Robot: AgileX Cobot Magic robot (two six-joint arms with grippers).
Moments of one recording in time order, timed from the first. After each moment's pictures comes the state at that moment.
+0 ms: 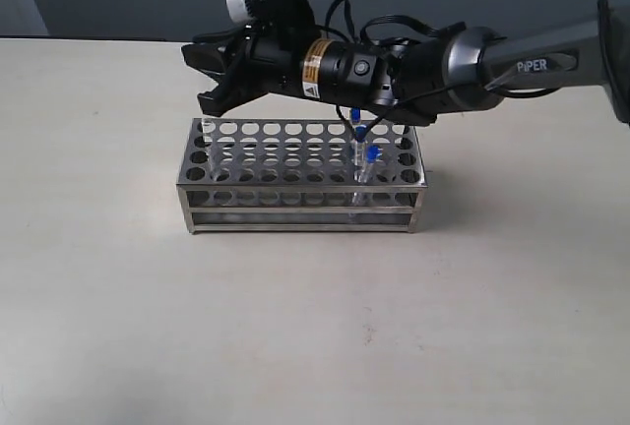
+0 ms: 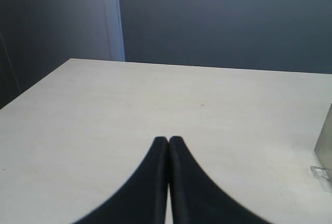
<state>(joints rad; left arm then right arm) 0.08 0.00 0.00 0.34 0.24 -0.35 0.56 2.16 -1.39 -0.86 -0.74 0.65</state>
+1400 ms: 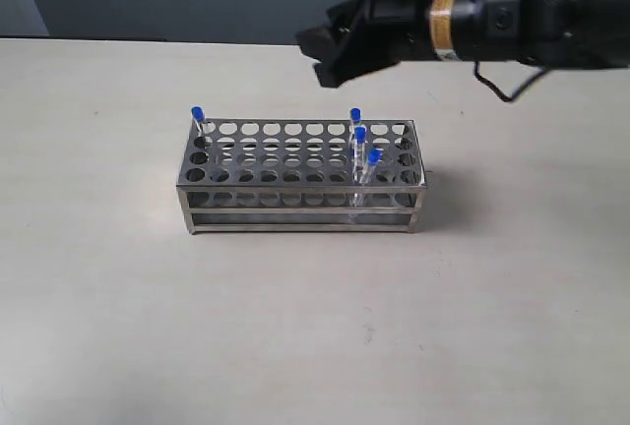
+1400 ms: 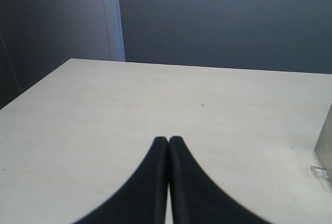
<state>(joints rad) 0.08 0.00 0.00 0.34 0.24 -0.35 0.40 1.71 -1.06 -1.32 -0.43 1.05</state>
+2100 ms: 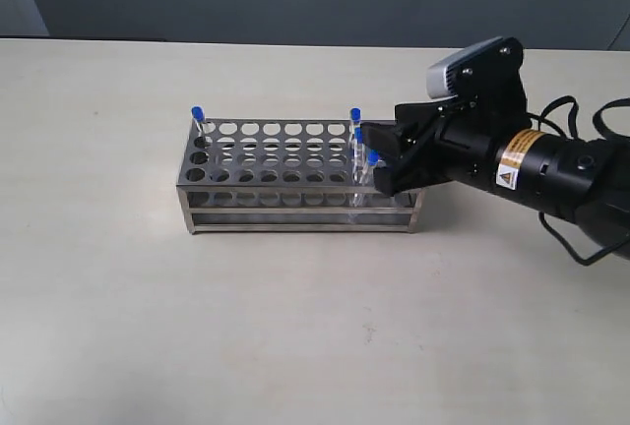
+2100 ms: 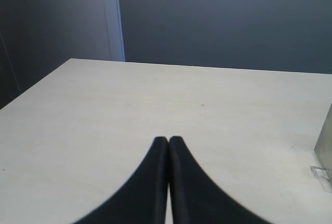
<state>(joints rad) 0.08 0.00 0.00 0.34 0.24 -0.35 0.38 1.65 -0.56 -0.50 -0.71 0.35</state>
